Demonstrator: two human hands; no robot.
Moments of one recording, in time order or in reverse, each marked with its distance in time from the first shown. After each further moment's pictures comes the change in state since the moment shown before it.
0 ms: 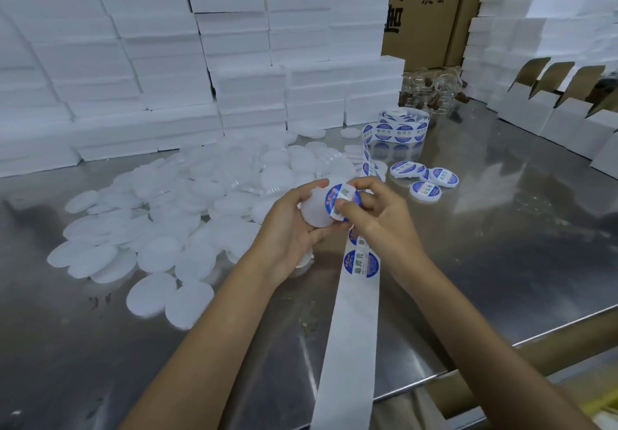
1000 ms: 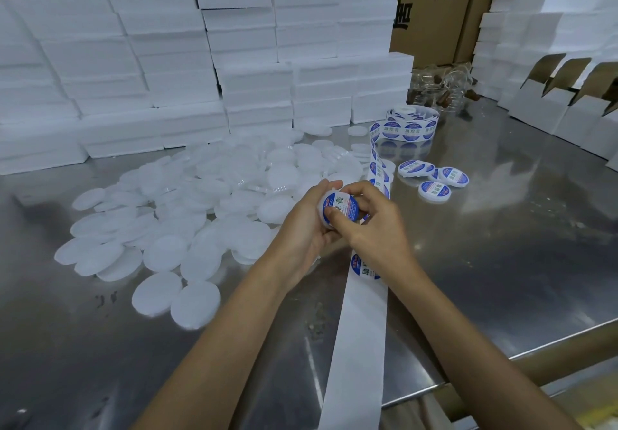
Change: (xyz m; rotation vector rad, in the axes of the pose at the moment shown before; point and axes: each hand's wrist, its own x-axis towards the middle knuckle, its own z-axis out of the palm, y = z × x) left_hand -0.005 -0.004 0.018 0.137 0.052 -0.022; right_hand 0.009 0.031 0.015 -0.220 0.039 -0.195
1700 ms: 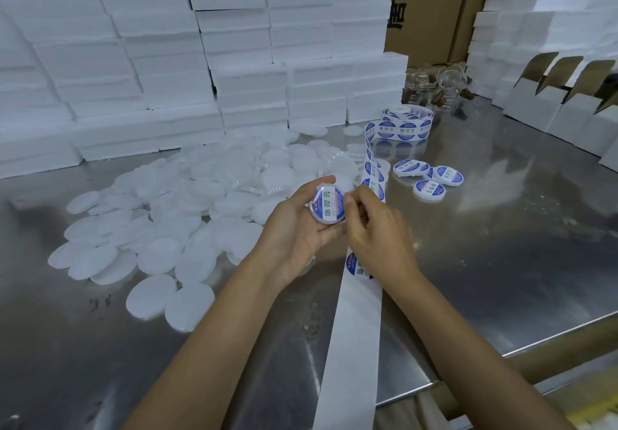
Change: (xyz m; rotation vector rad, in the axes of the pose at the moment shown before) left_hand 0.004 0.000 -0.017 -0.209 -0.181 0.005; right_hand -0.002 0.011 -0.013 -0.538 0.065 -0.087
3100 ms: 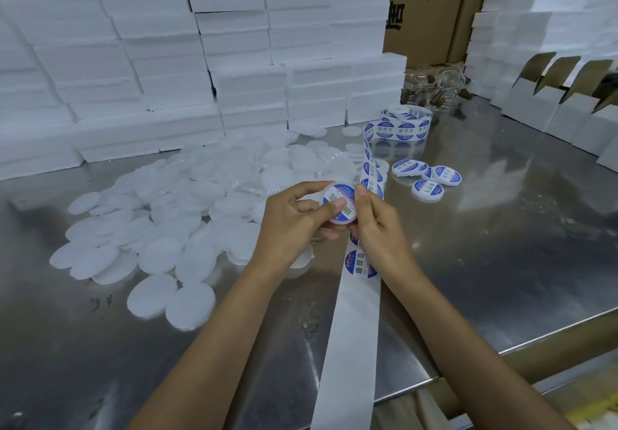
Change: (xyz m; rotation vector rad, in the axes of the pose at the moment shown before) left_hand -0.001 -0.006 -0.005 0.621 0.094 0.333; right_hand 0.001 -0.011 -0.003 0.598 -0.070 0.170
